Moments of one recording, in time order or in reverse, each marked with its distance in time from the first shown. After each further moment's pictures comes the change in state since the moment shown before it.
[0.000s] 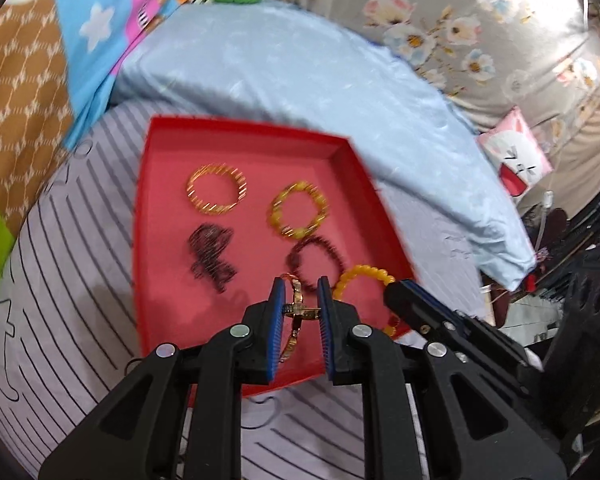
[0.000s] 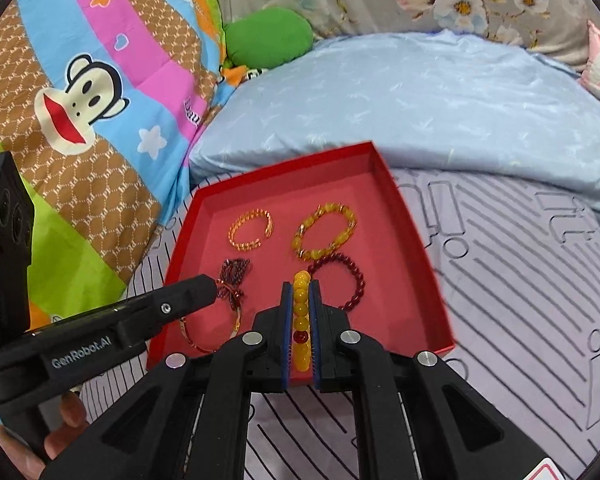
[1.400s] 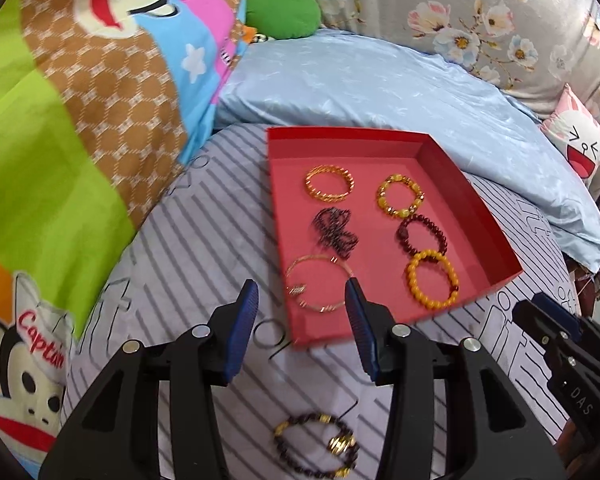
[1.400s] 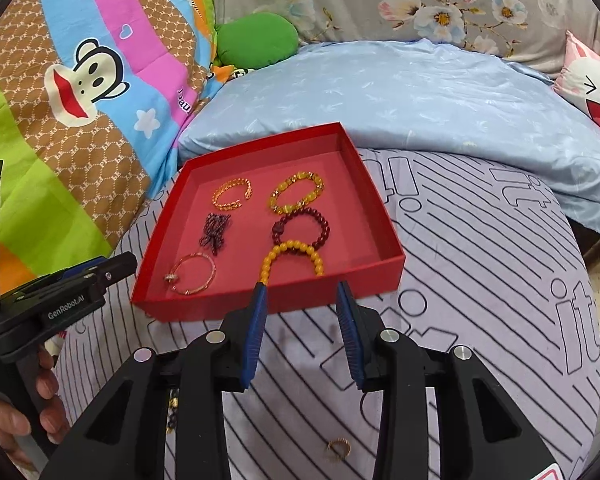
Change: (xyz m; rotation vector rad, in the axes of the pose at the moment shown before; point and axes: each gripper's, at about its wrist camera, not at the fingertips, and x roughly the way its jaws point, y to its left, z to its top) left arm -0.053 0.018 -0.050 0.078 -0.130 0.333; right arm -0.052 -0.003 -0.057 -0.024 -0.051 -0.096
